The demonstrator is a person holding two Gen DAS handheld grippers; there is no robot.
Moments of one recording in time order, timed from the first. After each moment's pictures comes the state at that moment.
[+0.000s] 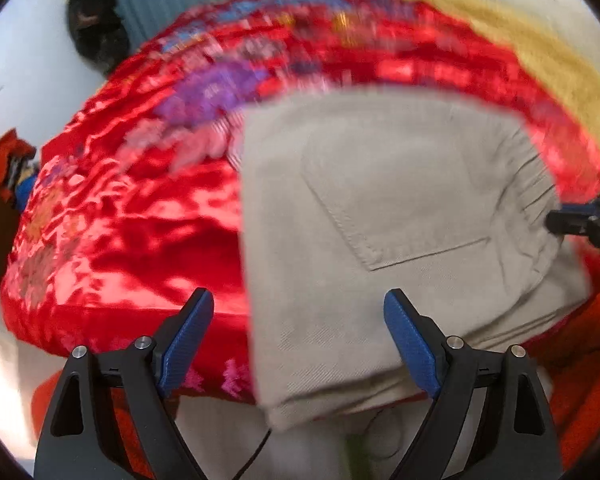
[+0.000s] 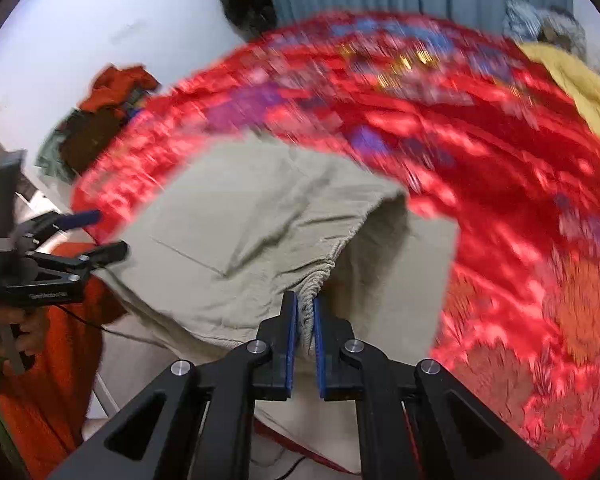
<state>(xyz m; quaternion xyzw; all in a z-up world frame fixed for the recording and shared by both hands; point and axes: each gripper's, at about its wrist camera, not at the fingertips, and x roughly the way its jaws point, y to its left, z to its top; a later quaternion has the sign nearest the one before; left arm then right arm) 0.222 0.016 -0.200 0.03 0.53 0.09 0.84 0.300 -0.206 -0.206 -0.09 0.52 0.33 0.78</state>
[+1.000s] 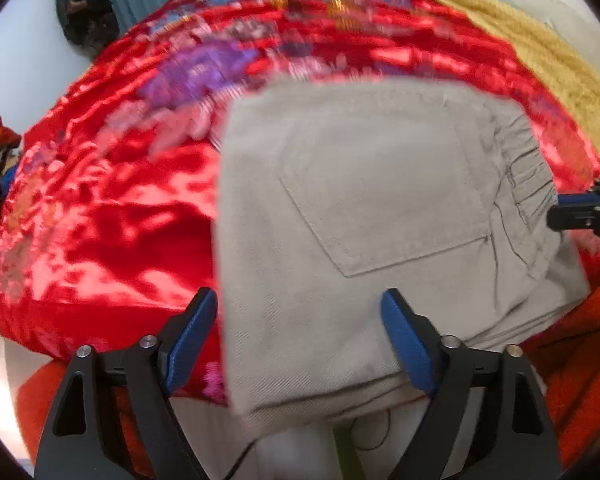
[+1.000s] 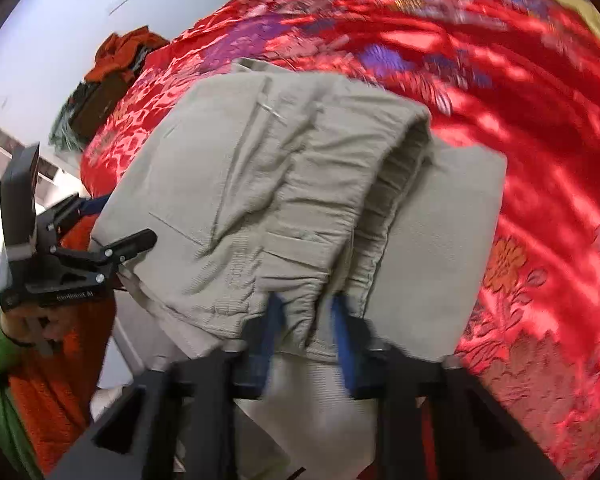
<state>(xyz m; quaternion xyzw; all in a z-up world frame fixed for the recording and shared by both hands) 0.221 0.029 -0.189 0.00 0.52 0.07 0.85 0.313 -0.196 -0.210 -0.08 0.55 0.38 0.74</state>
